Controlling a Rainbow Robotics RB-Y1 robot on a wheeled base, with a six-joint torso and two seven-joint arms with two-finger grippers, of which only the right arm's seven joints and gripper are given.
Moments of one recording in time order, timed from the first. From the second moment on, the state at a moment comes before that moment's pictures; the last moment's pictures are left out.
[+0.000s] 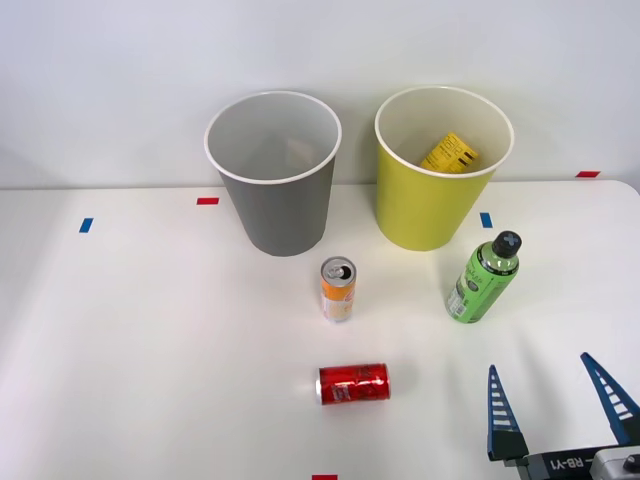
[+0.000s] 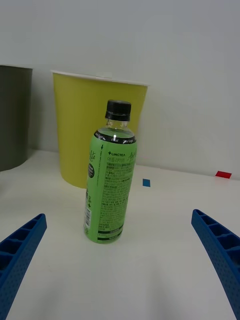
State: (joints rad) arm 0.78 -0.41 0.30 -1.94 -0.34 -0.64 1.86
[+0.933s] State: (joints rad) arm 0.81 -0.32 0.24 -1.78 -0.03 -0.76 1.27
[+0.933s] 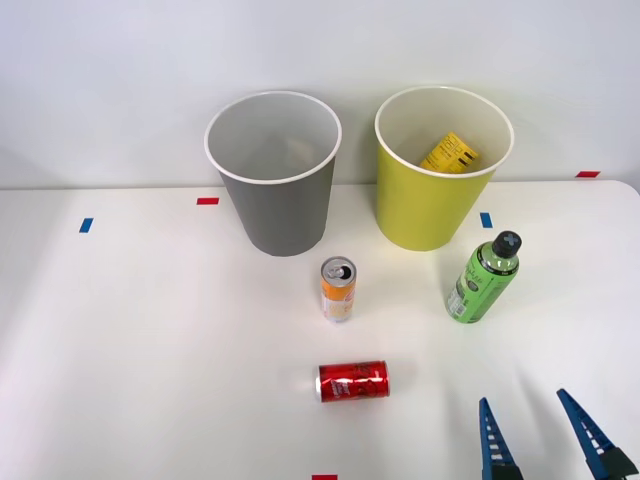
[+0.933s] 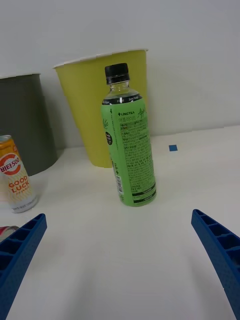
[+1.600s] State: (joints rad) arm 0.96 -0.22 0.21 -1.78 0.14 -0.83 1.22
